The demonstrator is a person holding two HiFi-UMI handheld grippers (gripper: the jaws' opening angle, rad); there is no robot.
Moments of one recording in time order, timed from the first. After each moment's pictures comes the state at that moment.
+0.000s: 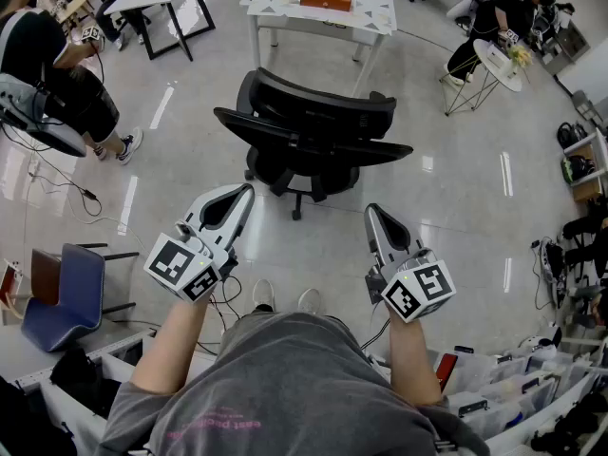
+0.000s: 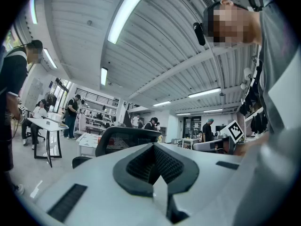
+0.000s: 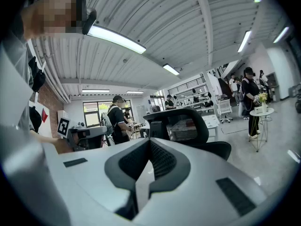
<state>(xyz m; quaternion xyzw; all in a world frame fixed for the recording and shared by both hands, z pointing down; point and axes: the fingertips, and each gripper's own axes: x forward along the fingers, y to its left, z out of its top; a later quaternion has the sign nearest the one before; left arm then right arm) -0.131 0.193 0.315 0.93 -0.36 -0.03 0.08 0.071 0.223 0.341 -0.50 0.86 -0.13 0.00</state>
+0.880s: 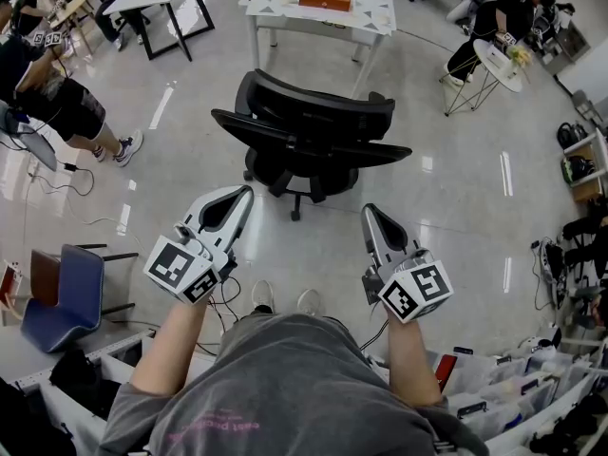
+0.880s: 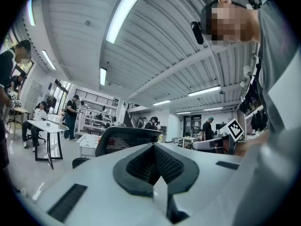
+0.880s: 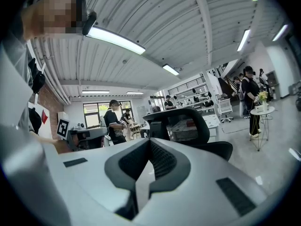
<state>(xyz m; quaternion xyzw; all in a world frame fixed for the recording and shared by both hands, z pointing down) -0.129 0.189 0.317 0.93 -0.36 -0.02 0.07 0.069 0.216 0.342 -0.49 0.86 -0.13 0.01</state>
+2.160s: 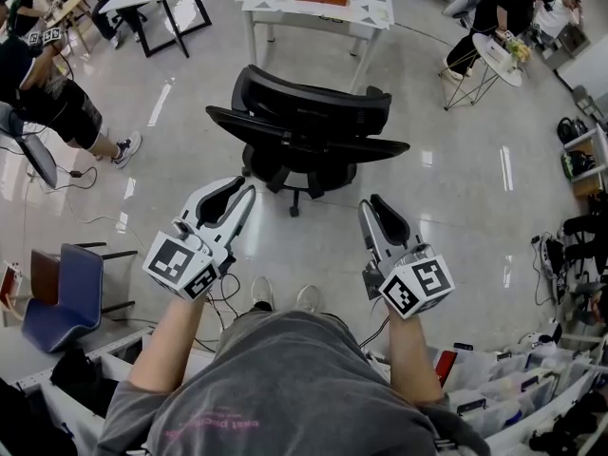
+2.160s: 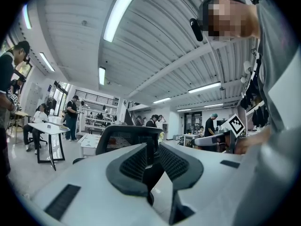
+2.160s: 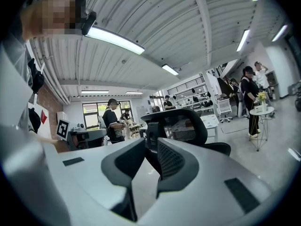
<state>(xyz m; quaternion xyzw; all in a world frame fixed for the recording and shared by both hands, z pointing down) -0.122 0.183 0.322 0.93 -0.36 0.00 0.06 0.077 0.212 0.342 -0.50 0.86 -0.13 0.01</state>
